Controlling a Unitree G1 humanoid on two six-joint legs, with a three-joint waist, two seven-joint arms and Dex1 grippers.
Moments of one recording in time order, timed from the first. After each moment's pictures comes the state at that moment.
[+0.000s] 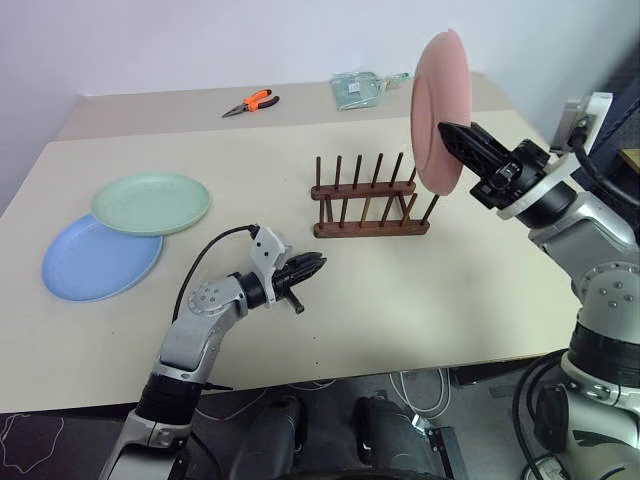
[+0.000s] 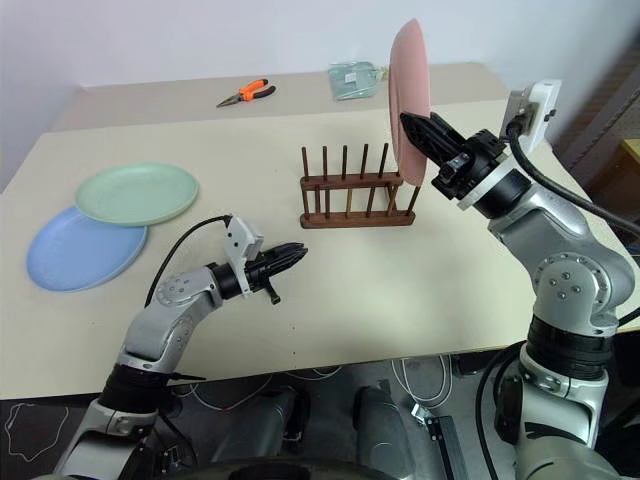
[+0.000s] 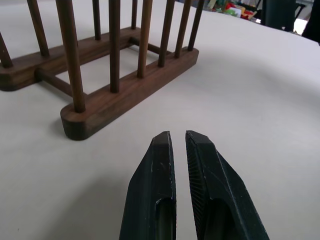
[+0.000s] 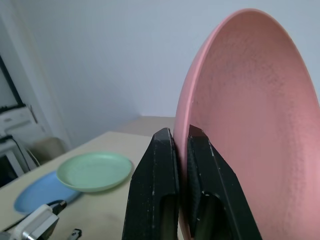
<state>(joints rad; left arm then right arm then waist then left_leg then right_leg) -0.26 0.30 -0.13 -0.12 -0.30 0.37 -0.72 -0.52 -0.54 -0.37 -0.30 1.00 0.77 0.48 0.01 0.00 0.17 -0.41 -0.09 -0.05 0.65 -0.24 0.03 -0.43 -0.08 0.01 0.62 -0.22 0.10</state>
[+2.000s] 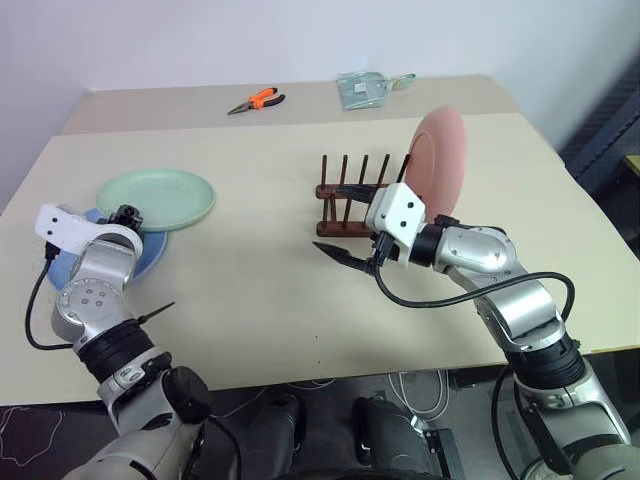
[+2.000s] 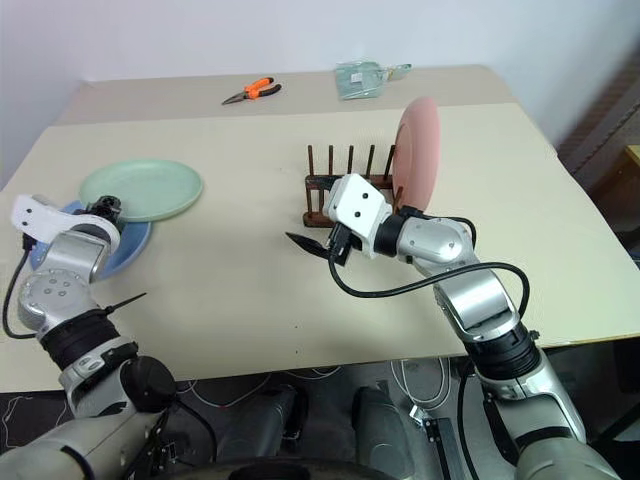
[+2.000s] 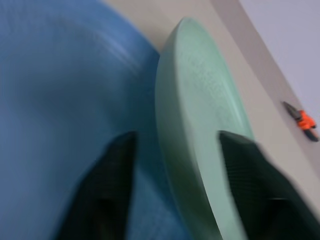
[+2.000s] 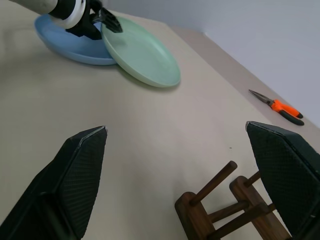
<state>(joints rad) -0.65 0.19 0.88 0.08 -0.78 0.78 0.43 -0.51 -0.54 0.24 -0.35 0.23 0.38 0.69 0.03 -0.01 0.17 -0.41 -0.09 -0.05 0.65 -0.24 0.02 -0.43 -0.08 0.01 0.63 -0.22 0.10</state>
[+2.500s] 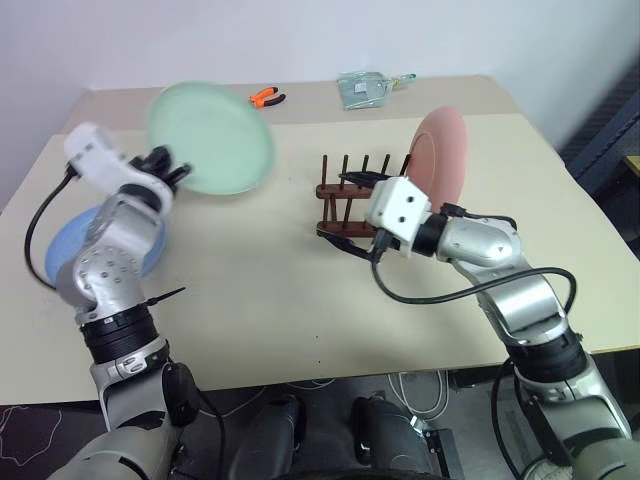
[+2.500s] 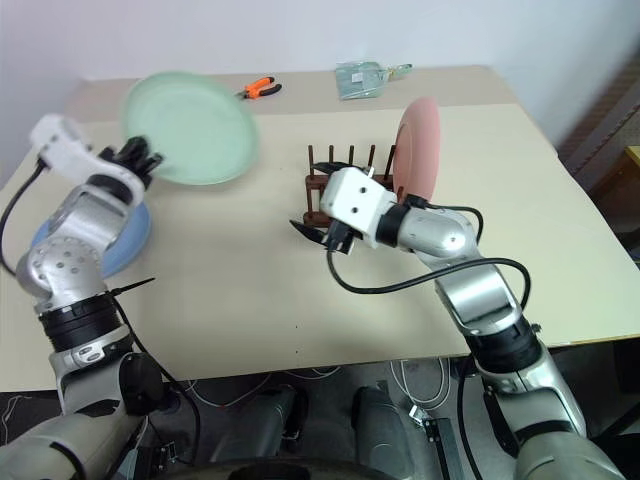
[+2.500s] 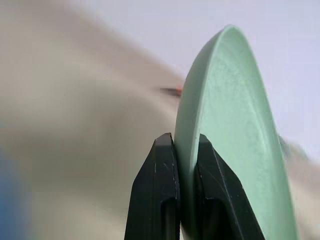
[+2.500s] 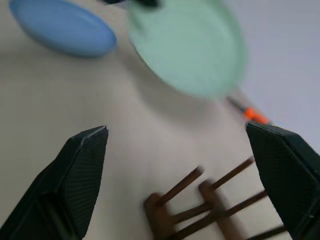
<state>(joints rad) -0.66 0.28 0.38 -0.19 -0.74 0.81 0.15 -0.61 -0.54 0.30 -0.32 0.03 0.26 0.68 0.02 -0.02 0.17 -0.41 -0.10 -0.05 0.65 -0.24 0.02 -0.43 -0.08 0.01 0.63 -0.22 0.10</state>
